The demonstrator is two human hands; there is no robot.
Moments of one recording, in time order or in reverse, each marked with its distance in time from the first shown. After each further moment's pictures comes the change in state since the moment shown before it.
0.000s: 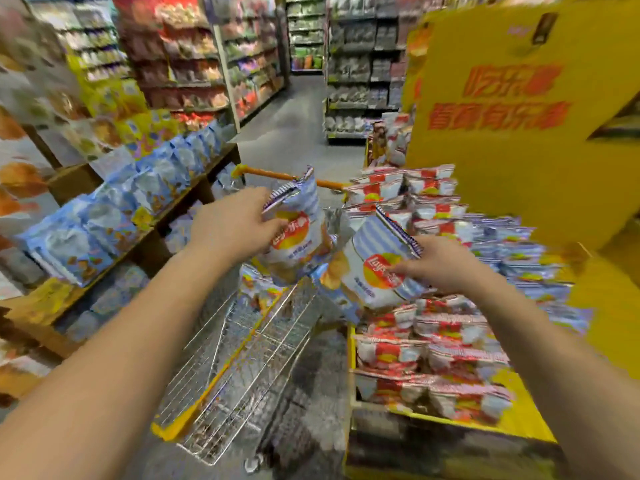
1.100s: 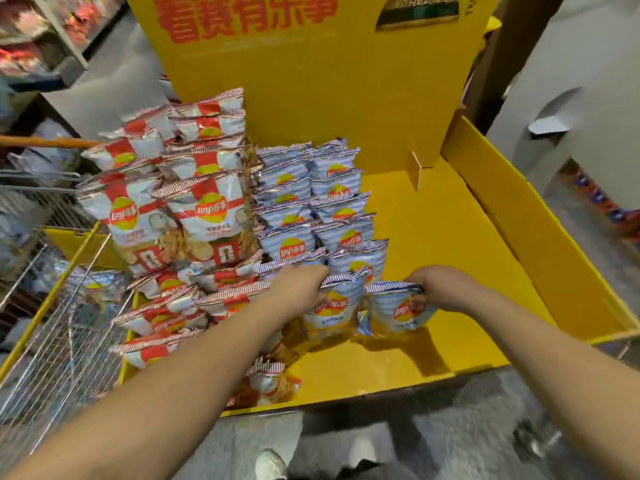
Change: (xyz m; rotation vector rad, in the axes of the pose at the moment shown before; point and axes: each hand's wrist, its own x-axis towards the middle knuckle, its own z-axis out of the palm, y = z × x) left_hand 0.025 0.498 0.288 0.002 -0.640 0.575; right_hand -0.083 0.520 -0.068 -0.426 -0.403 0.179
